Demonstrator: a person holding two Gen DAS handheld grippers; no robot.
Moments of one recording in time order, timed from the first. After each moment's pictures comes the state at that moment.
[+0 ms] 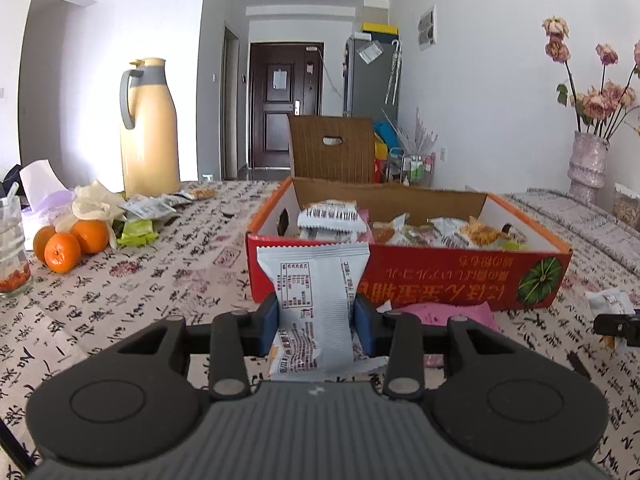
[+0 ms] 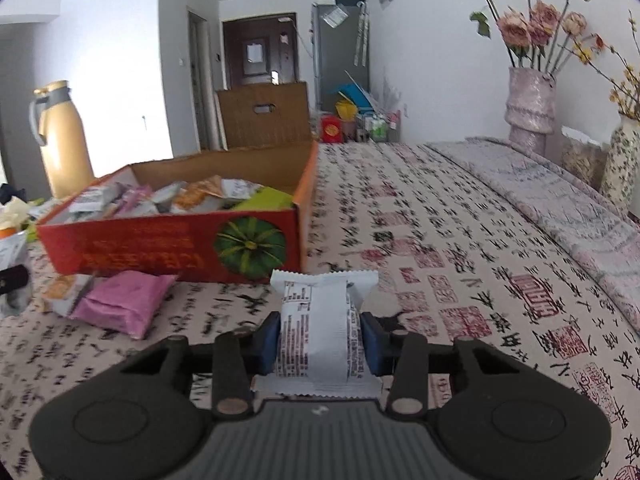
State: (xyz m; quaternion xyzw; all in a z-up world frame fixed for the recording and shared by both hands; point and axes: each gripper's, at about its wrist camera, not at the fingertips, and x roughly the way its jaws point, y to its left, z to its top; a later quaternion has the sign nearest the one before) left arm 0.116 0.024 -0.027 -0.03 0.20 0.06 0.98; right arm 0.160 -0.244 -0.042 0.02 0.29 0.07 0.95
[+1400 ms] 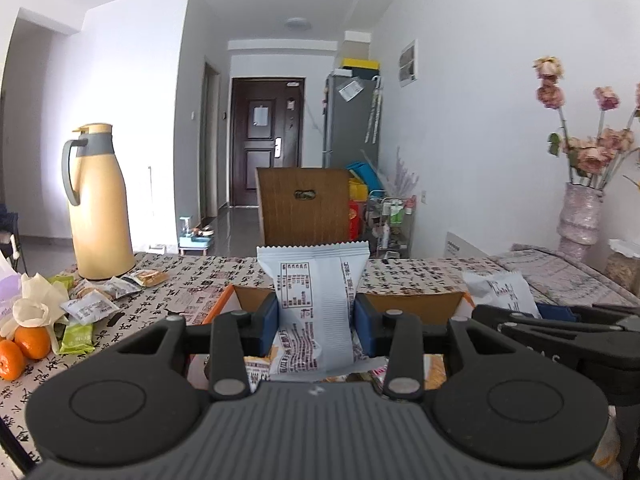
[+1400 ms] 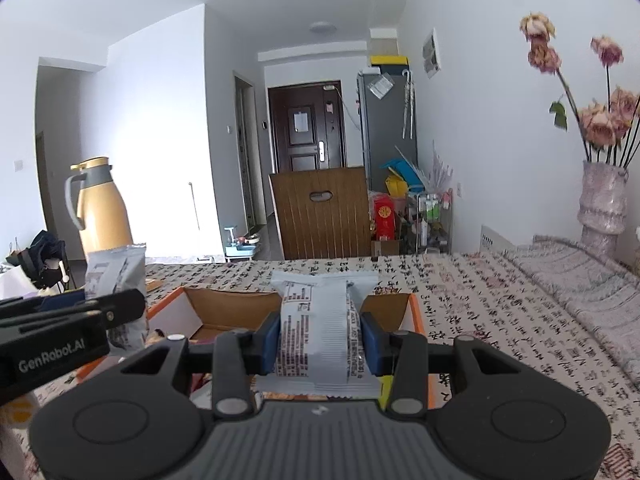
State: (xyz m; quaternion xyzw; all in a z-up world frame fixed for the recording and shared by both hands) left arm 0.225 -0.014 0.050 -0.02 0.15 0.04 0.99; right arm 0.261 -0.174 0.037 0.03 0.19 0.13 0.97
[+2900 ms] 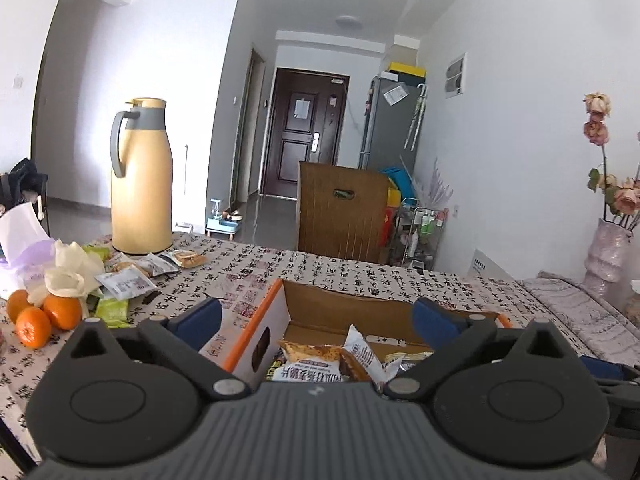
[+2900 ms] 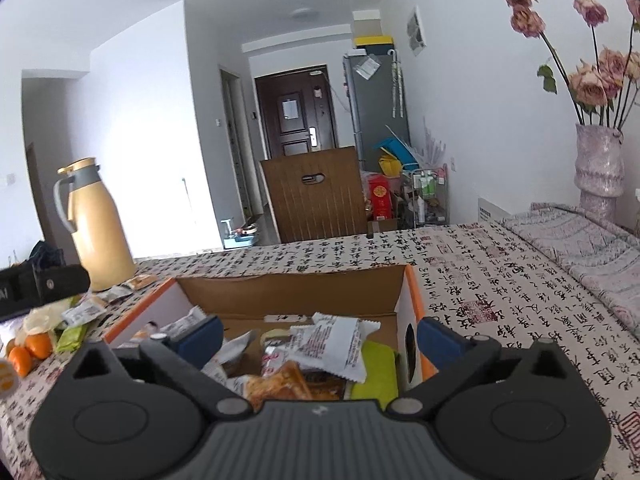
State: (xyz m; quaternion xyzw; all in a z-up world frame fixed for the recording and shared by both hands) left arm 0.200 0.026 0.059 -0.08 0.15 0.08 0.98; right arm 0.264 -0.184 0.018 0.06 0.21 0.13 0.97
